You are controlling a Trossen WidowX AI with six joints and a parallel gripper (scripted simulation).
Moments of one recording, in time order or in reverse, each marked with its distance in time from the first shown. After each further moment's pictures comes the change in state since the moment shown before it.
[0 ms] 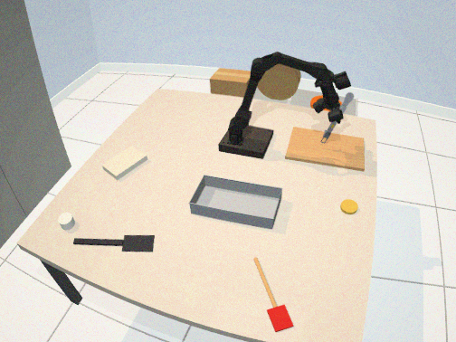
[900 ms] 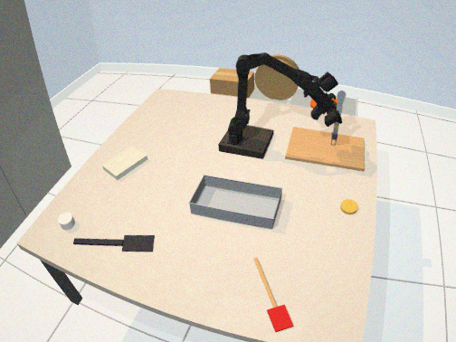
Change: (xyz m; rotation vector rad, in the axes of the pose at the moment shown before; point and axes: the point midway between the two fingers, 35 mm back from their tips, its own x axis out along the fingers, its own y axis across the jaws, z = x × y) arm 0.001 0.003 0.000 0.043 0.356 -0.028
